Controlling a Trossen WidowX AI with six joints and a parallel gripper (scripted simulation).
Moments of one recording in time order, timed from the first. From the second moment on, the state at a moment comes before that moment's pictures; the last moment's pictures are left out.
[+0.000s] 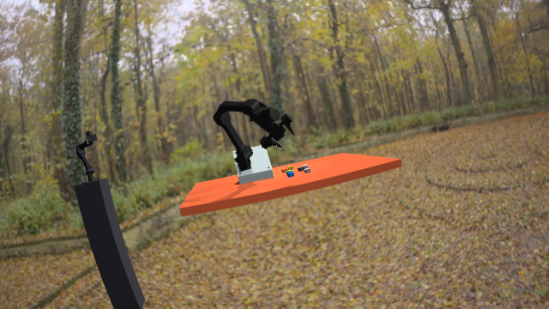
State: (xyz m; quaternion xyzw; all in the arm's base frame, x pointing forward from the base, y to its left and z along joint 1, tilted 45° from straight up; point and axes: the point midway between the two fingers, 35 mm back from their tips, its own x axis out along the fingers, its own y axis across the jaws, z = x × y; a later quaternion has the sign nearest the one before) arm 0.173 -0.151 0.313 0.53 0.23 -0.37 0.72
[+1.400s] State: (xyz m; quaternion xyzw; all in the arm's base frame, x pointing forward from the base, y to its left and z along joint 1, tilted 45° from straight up) arm 0.211 -0.093 0.166 -0.22 0.66 -0.31 0.64
